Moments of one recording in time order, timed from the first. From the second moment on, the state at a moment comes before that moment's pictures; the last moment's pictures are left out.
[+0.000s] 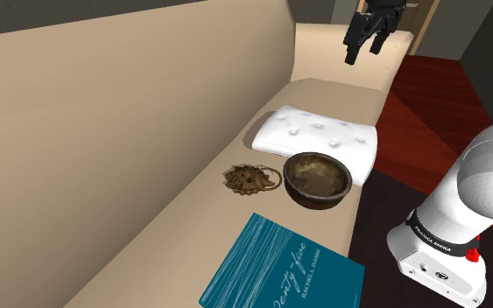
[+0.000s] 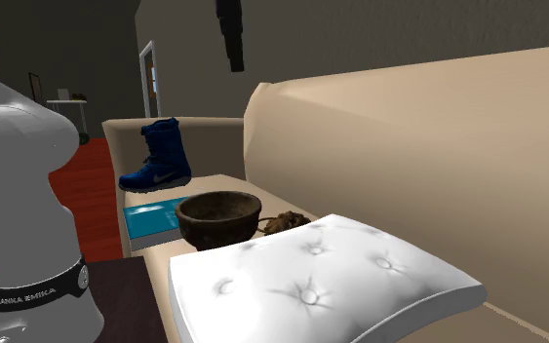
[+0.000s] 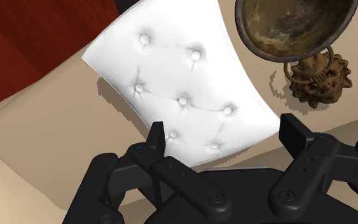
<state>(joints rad) 0.00 -0.81 0.01 -2.35 -0.10 1.64 0.17</state>
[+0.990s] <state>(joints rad) 0.05 -0.57 0.11 -2.55 -0.03 2.00 0.30</state>
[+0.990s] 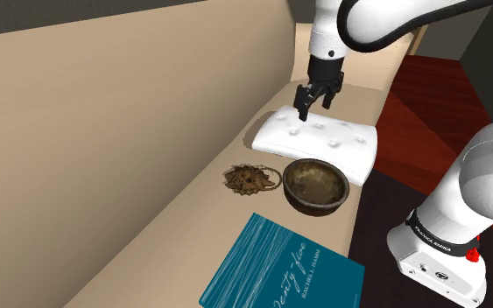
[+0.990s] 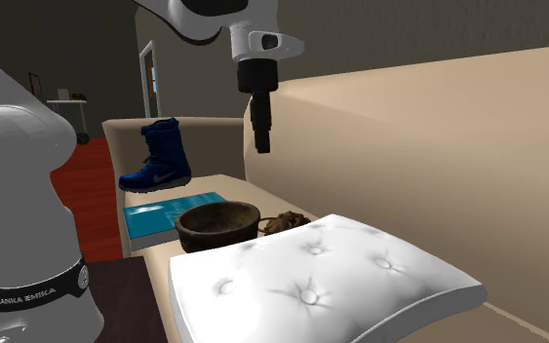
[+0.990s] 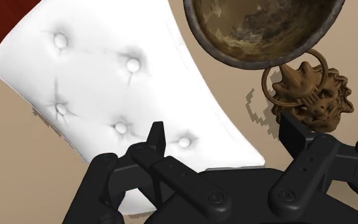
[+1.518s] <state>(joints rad) 0.07 -0.31 0.18 -2.56 -0.01 2.23 0.39</state>
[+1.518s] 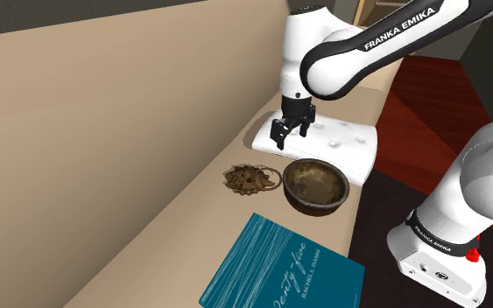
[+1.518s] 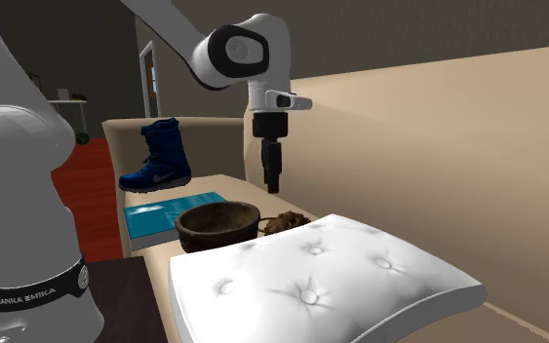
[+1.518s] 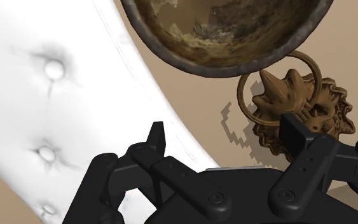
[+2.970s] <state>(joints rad) 0.08 0.03 0.21 -2.54 -0.08 2.51 0.49</state>
